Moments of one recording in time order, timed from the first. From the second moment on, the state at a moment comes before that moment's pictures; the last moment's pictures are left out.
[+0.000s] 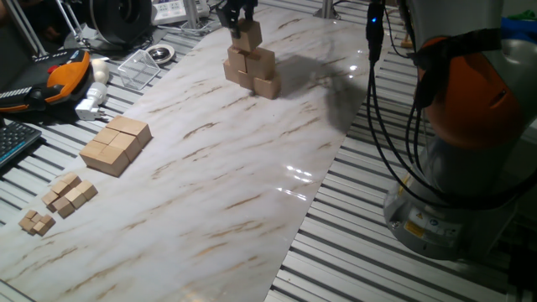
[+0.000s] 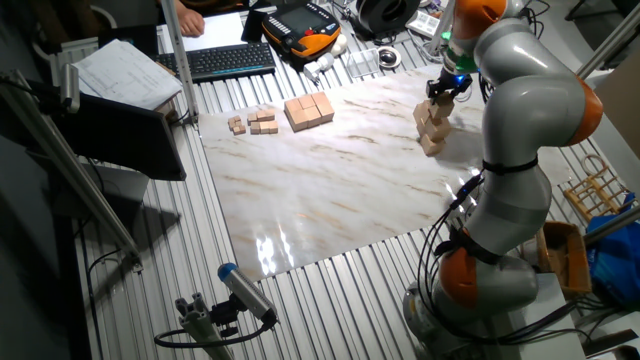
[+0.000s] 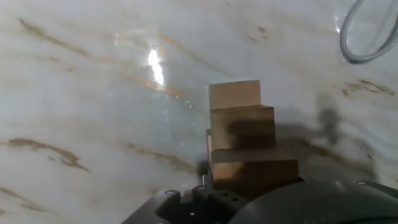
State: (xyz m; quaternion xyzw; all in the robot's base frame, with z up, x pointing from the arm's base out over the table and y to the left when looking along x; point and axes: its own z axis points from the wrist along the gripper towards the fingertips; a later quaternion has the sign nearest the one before) arm 0.587 -0.237 0.190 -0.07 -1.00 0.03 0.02
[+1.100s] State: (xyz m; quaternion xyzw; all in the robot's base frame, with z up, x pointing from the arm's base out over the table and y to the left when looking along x) arm 0.587 -0.238 0.174 -0.08 -1.00 0.04 0.01
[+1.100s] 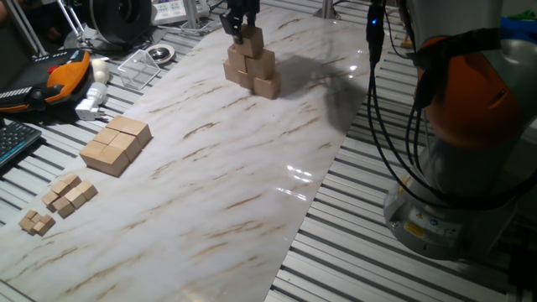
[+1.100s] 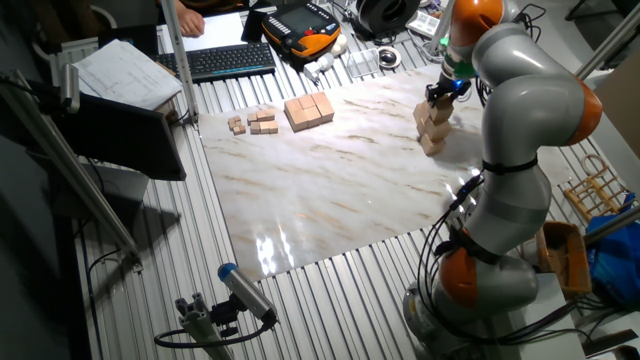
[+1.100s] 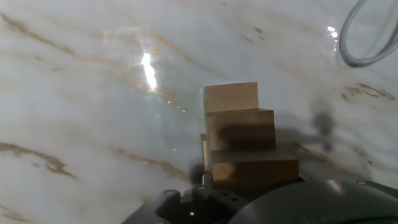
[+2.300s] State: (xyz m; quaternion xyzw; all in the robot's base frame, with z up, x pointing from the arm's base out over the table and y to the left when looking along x) arm 0.601 -0.206 0.247 -0.09 -1.00 0.01 0.05
